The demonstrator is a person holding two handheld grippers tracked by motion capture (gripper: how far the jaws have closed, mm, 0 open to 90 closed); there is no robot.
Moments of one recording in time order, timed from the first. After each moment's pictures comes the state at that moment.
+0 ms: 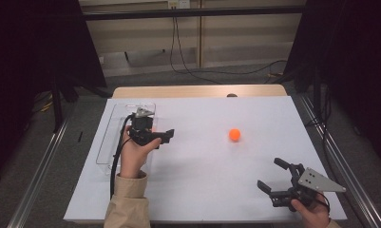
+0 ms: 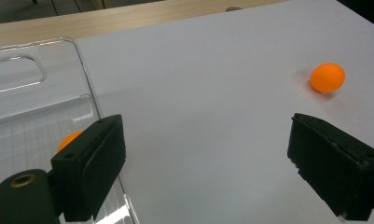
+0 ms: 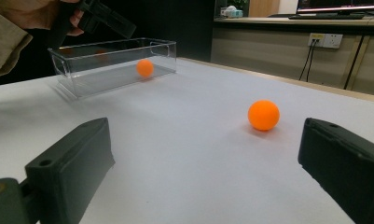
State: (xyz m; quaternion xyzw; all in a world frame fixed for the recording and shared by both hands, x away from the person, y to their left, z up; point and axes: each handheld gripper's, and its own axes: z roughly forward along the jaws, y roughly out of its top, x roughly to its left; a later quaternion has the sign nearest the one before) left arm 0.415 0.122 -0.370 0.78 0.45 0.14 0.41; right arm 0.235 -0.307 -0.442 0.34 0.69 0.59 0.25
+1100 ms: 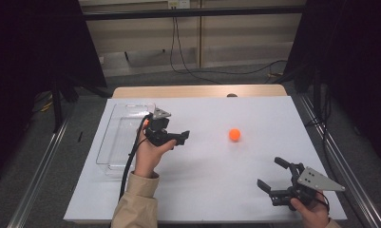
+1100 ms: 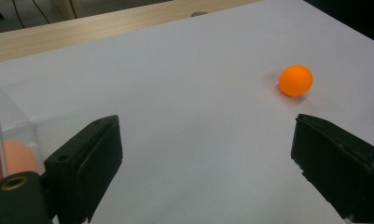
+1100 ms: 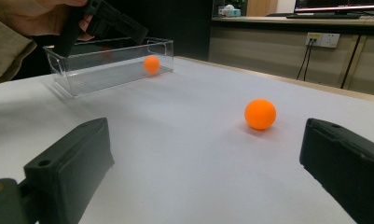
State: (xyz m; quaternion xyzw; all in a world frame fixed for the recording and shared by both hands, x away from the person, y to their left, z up) left arm 0.418 0.085 -0.381 0.79 0.41 0.13 0.43; right arm 0.237 -0.307 -0.443 0.34 0.69 0.59 0.25
